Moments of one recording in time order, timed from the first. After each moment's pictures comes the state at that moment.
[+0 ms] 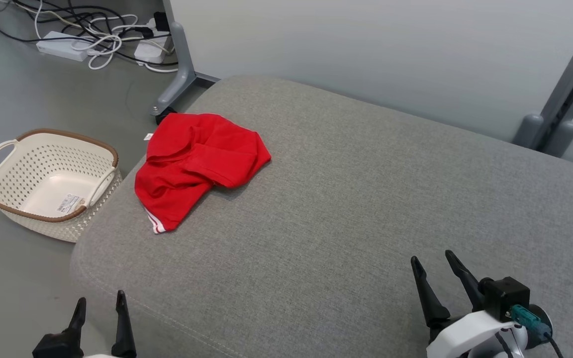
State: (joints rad) left arm 0.06 0.05 0.09 0.37 -0.17 0.04 -0.26; right arm -0.13 -0.05 0.19 0.45 0.22 0.13 -0.26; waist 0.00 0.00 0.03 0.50
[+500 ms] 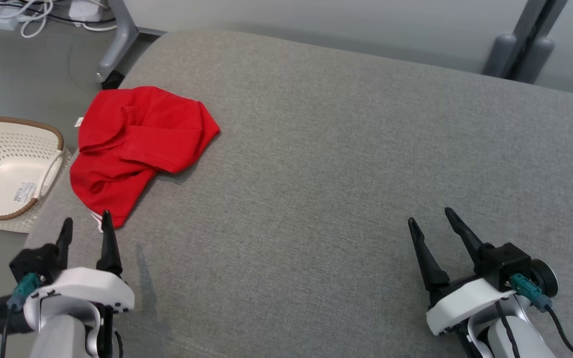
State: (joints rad) left arm -0.28 0.06 0.16 0.59 -0.18 -0.04 -0.26; right arm -0.22 -0.07 0.20 0.39 0.14 0.13 -0.26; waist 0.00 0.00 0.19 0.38
